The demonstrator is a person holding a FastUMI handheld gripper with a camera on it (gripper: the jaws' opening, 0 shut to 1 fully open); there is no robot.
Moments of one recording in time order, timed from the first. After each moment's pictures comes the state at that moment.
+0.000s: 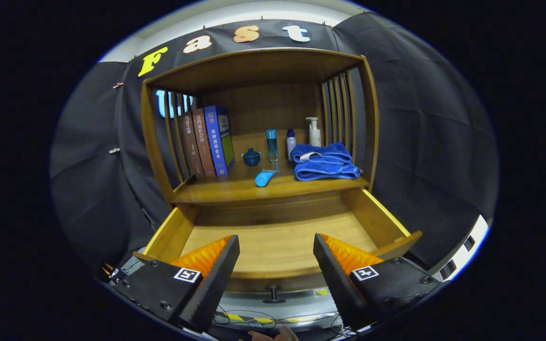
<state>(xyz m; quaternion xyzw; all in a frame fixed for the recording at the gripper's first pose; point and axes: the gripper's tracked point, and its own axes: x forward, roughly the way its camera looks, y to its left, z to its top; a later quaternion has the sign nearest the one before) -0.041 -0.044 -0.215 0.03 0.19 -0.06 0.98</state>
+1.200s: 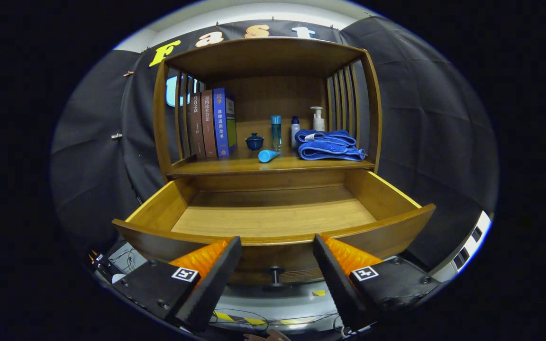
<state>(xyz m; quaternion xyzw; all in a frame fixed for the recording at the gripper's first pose) -0.050 -0.037 -0.251 0.01 0.18 -0.05 0.98</state>
